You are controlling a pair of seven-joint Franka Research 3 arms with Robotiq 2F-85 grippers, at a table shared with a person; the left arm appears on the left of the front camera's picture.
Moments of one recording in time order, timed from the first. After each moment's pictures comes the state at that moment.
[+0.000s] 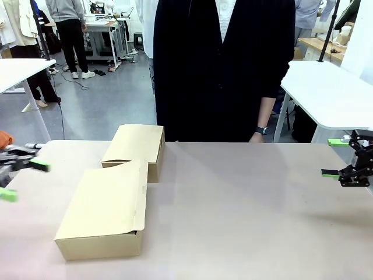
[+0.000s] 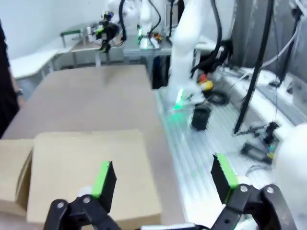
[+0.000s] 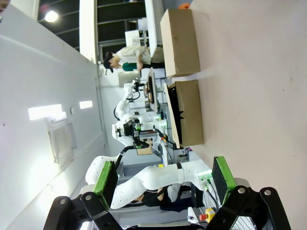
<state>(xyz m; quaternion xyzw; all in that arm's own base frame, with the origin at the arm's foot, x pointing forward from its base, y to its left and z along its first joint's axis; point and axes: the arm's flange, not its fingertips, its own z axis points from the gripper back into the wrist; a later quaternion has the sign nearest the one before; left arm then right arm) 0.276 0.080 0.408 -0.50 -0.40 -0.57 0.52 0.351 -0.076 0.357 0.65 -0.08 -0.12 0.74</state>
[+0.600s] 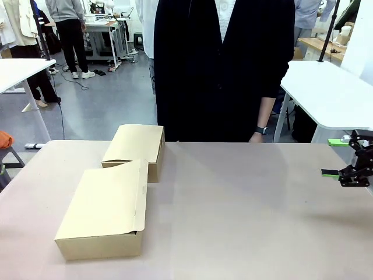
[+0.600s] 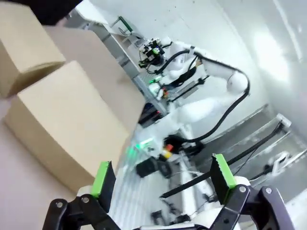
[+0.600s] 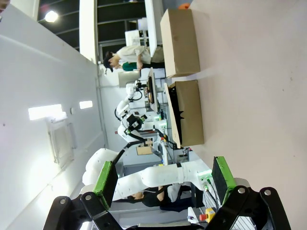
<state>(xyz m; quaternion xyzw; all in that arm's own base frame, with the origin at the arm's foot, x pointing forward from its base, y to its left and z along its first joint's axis) 0.288 0.165 0.393 -0.65 -0.23 -0.19 0.70 0.351 -0.076 0.357 0.65 -0.08 -0.12 0.74</state>
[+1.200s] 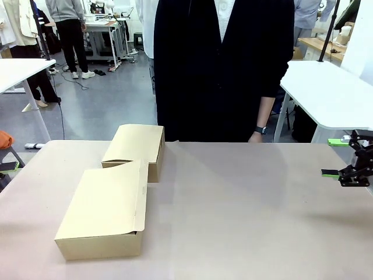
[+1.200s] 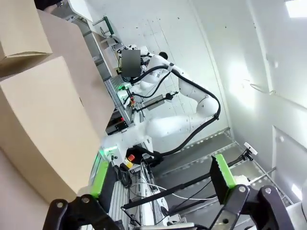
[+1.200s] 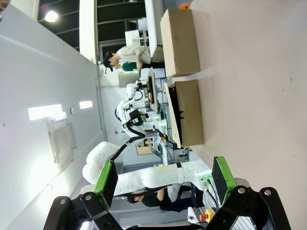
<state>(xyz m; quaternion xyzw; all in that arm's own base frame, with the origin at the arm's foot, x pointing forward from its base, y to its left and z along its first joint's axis) 0.313 0.153 0.376 -0.72 -0.16 -0.11 0.66 0.351 -0.076 0.357 0.65 -0.08 -0.12 0.74</state>
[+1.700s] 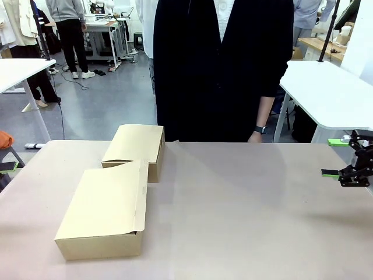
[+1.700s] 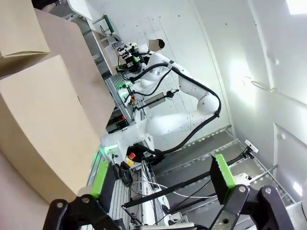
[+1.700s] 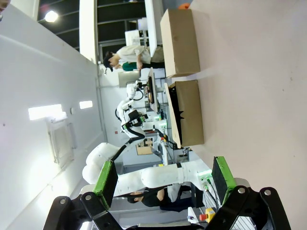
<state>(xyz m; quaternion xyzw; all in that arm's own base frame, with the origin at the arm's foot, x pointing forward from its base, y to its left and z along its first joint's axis) 0.310 0.151 0.381 -0.72 -0.16 -0.12 0.66 0.351 -0.076 0.357 0.65 -0.08 -0.12 0.74</state>
